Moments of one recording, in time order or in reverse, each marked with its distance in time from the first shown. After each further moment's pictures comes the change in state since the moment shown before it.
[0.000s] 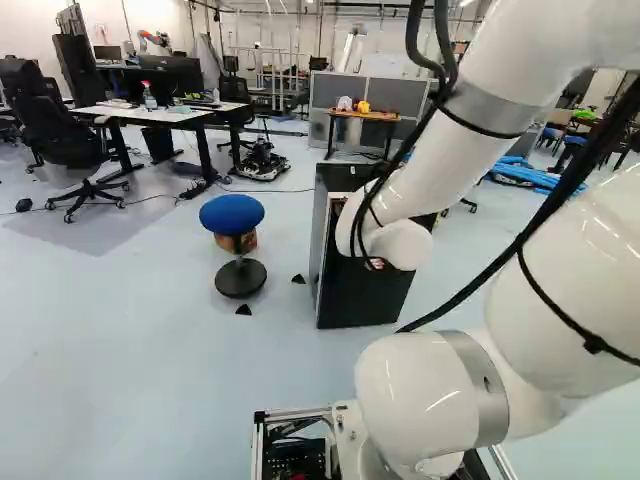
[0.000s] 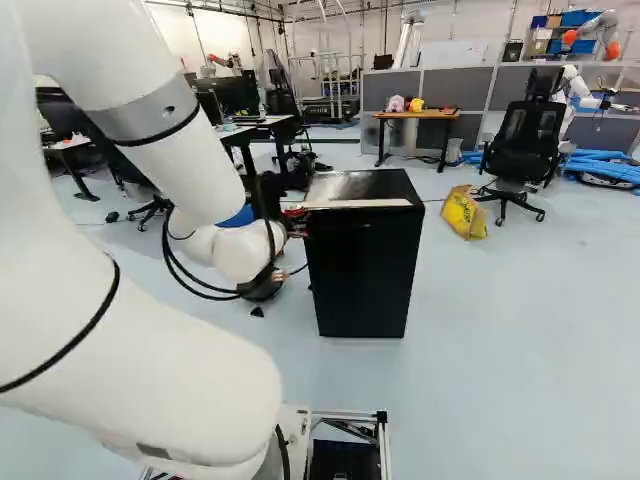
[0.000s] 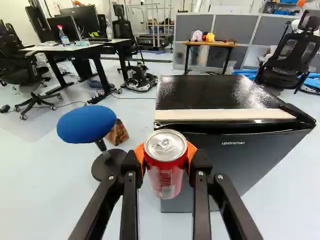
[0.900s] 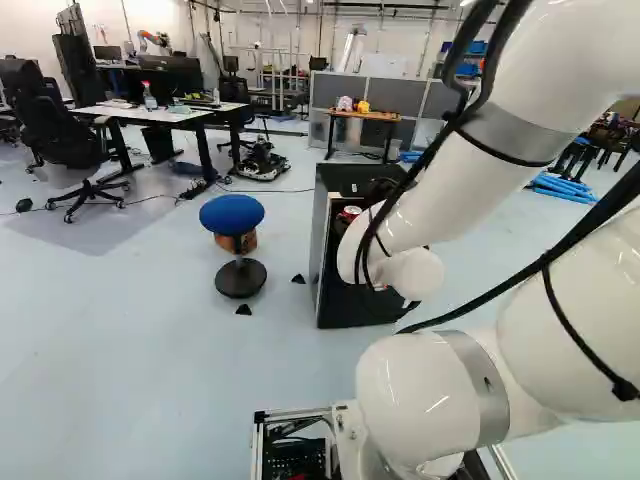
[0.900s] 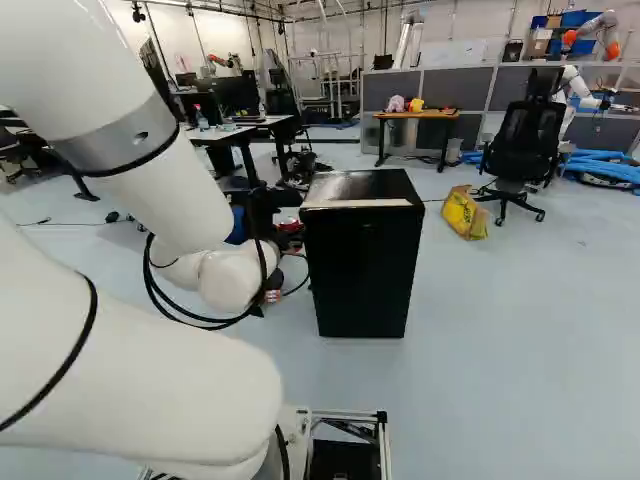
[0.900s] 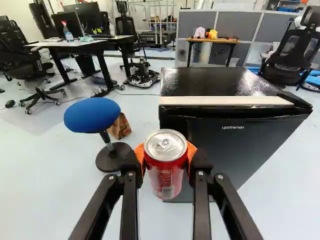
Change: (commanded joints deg) arm 1.0 4.5 5.8 0.3 0.8 -0.1
